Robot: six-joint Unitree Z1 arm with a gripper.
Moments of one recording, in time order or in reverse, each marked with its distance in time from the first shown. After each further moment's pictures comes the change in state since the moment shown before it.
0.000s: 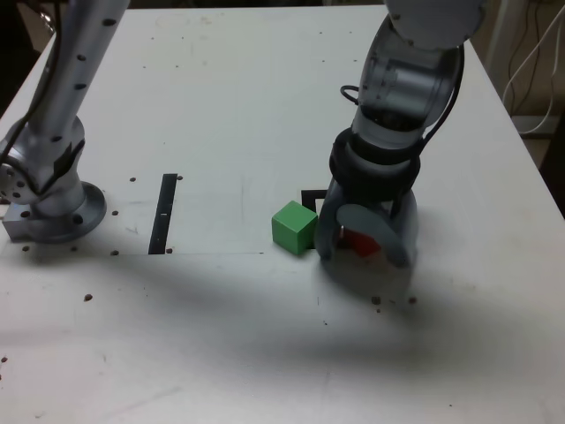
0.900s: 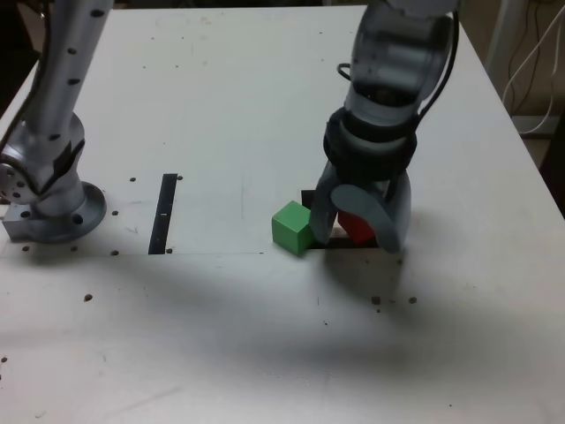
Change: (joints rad) arm 0.001 -0.062 0.006 0.037 0.016 0.020
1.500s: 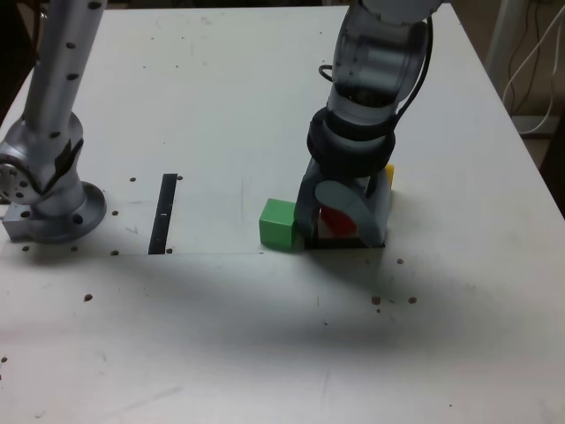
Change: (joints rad) arm 0.052 -0.024 0.118 -0.082 0.004 0.014
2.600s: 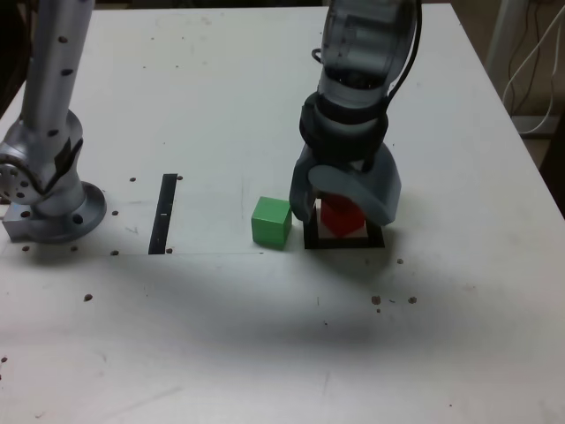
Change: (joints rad) arm 0.014 -0.057 0.023 0.010 0.034 0.013
